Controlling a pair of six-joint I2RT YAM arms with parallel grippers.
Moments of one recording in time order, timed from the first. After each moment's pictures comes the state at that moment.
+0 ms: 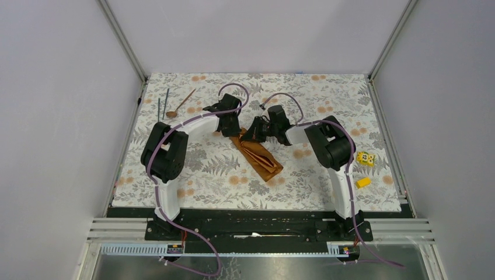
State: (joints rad) left arm -0.48 1.94 1.36 -0.44 -0.06 -0.63; right arm 0.53 2.21 1.23 0.41 -0.61 0.87
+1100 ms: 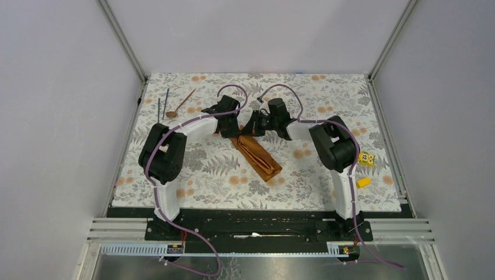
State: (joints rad) left arm -0.48 1.92 1.31 -0.41 -0.04 -0.63; right arm 0.52 2.16 1.28 0.33 -0.68 0.78
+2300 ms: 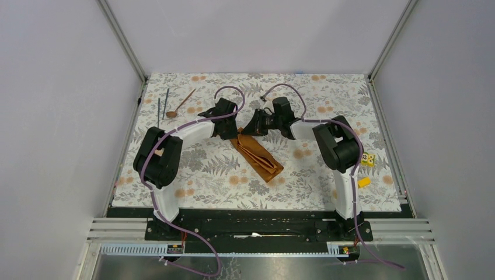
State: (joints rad) left arm -0.48 1.85 1.23 -0.34 -0.02 -0.66; right arm 0.49 2.12 1.24 0.33 -0.75 0.79
